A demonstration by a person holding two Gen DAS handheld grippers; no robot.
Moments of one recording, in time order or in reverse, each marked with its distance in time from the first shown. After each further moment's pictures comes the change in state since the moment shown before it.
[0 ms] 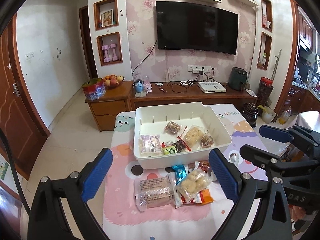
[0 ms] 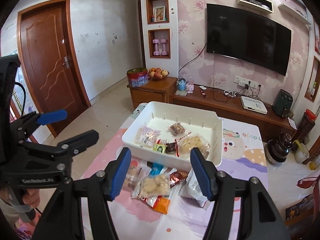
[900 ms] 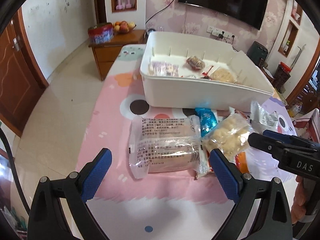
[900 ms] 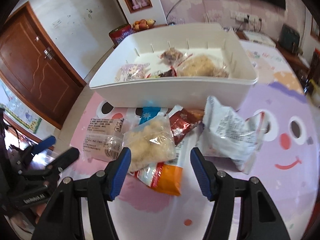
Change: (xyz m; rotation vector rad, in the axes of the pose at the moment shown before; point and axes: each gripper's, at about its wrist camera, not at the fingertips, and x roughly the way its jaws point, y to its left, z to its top) left arm 0.140 0.030 -0.125 -0.168 0.301 0.022; right arm 0.155 -0.034 -0.101 0.275 0.327 0.098
